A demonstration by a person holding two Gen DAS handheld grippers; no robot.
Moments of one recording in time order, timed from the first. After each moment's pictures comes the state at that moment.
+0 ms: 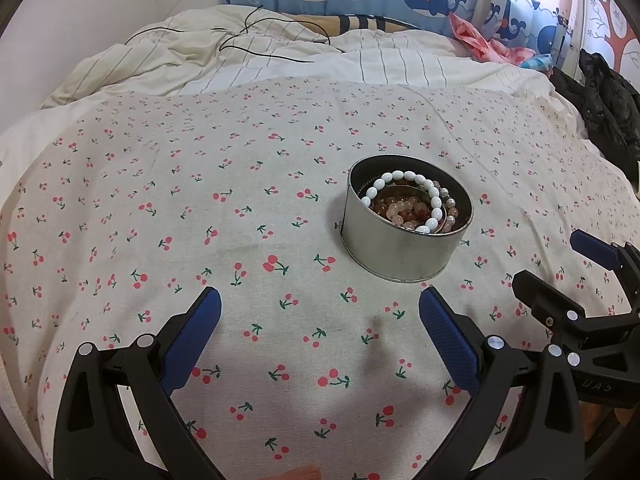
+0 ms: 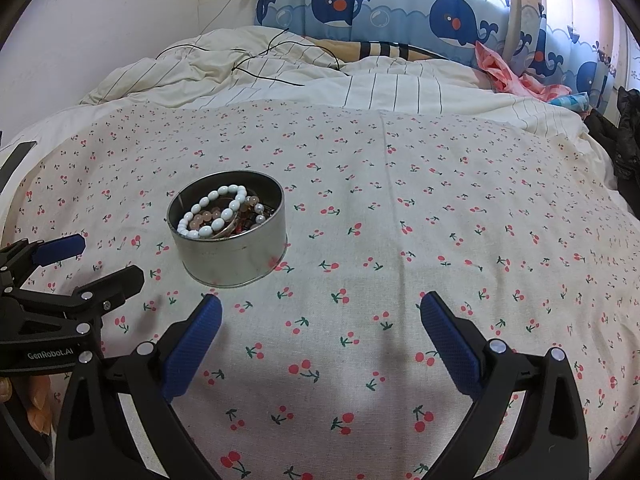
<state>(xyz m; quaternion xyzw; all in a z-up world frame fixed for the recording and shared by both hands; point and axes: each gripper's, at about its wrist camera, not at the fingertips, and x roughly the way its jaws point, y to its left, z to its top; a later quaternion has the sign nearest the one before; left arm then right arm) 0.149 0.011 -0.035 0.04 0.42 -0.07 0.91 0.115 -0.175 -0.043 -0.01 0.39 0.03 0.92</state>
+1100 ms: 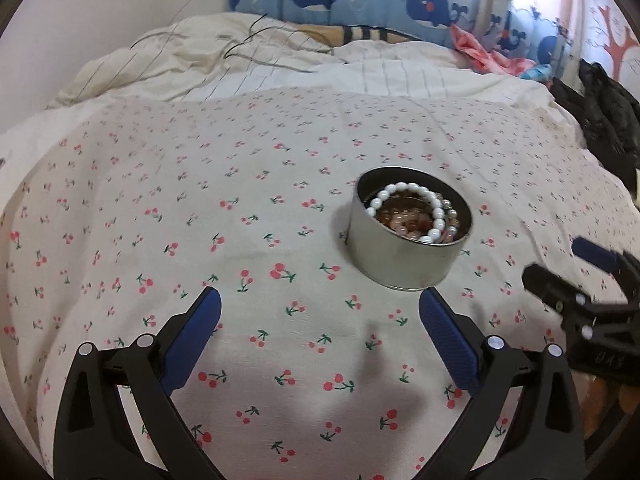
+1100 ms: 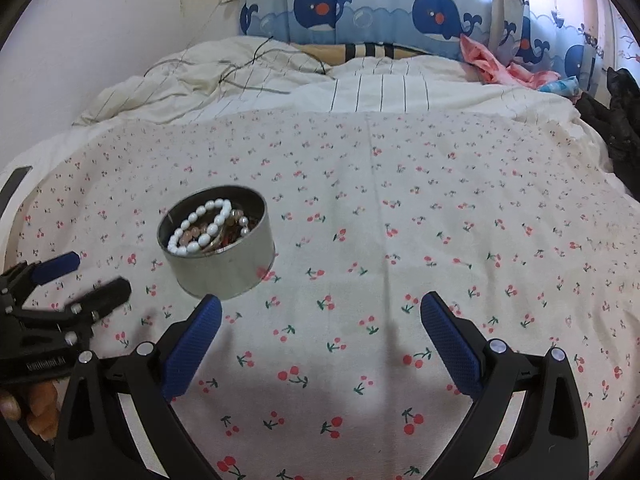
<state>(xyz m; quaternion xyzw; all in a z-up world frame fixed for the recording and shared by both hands) 0.149 0.018 -0.031 0.03 0.41 -0.06 0.91 0.113 -0.185 -0.044 0.02 0.39 0.02 0.92</state>
